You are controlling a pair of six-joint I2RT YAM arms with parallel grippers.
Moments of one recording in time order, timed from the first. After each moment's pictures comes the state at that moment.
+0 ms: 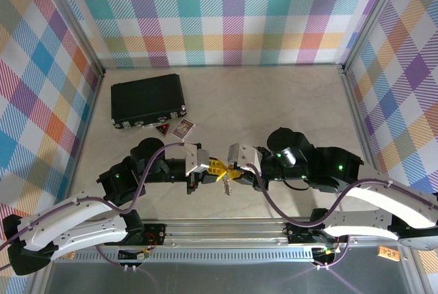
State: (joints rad) left arm -1.01 0.81 0.84 -0.18 0.47 0.10; right arm 1.21 0.98 1.26 -0.83 -0.14 -0.25
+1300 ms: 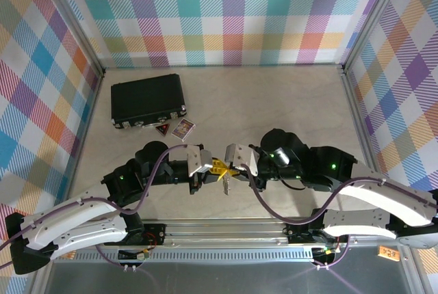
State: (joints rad) left arm -1.01 0.82 0.78 -0.17 0.36 0.11; right arm 1.21 1.03 1.27 -0.87 -0.07 -0.27
